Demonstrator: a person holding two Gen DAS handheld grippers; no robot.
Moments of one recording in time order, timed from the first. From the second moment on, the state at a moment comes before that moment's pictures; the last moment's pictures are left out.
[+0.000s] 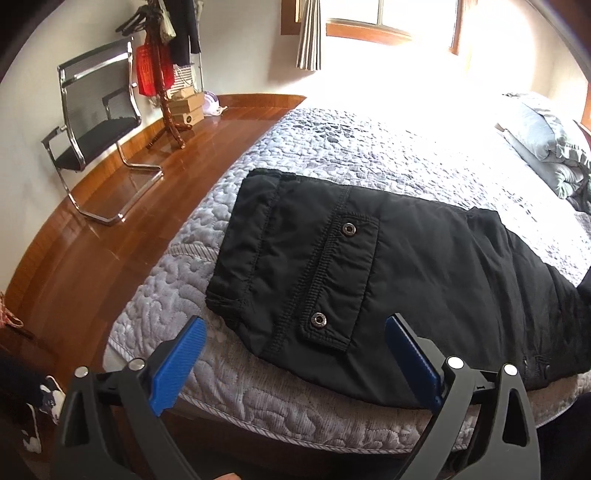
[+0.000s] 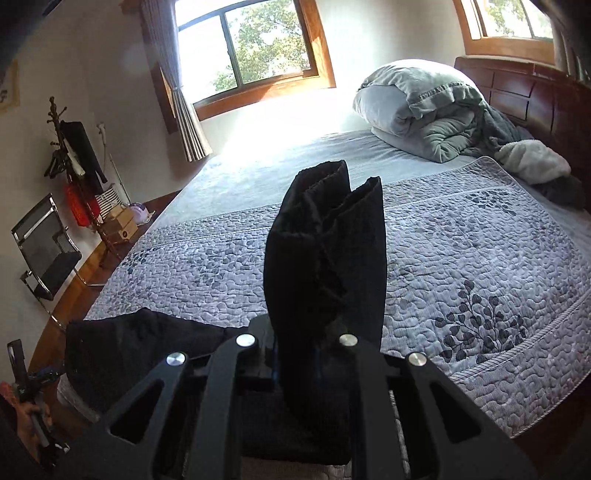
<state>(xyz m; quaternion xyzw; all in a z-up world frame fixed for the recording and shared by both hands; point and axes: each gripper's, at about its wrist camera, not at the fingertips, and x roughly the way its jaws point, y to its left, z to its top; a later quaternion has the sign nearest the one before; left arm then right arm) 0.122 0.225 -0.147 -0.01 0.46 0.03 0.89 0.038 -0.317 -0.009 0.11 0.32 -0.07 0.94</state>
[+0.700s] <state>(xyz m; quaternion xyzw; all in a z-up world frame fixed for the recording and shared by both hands) 0.140 0.210 -0.131 0.04 0.42 0.01 0.90 0.101 -0.186 -0.050 -0.02 0.37 -0.02 0.93</state>
